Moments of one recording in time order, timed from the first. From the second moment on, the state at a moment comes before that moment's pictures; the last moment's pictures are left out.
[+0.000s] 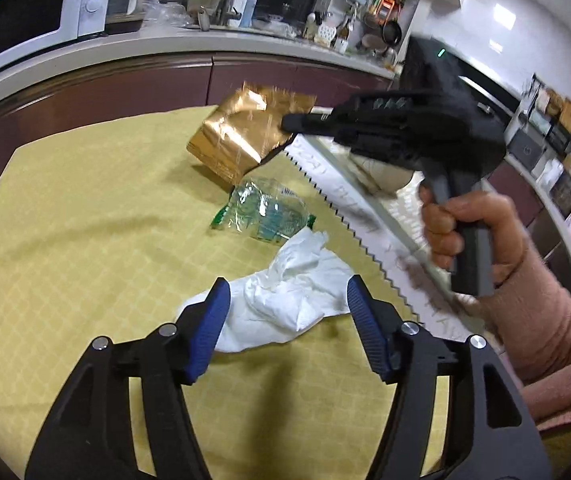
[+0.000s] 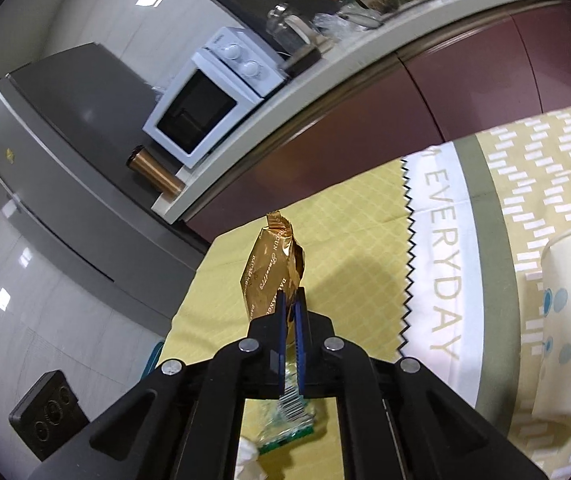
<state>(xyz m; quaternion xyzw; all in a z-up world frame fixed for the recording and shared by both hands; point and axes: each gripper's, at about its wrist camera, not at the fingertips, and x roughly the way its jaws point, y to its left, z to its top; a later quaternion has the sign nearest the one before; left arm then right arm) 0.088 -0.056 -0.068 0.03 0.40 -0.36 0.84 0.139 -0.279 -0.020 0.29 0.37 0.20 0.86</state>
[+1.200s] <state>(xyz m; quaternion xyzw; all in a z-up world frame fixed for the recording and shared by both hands) 0.050 0.035 -0.037 -0.01 0.37 -0.25 0.90 0.081 -0.217 0.013 0.28 0.34 0.30 0.85</state>
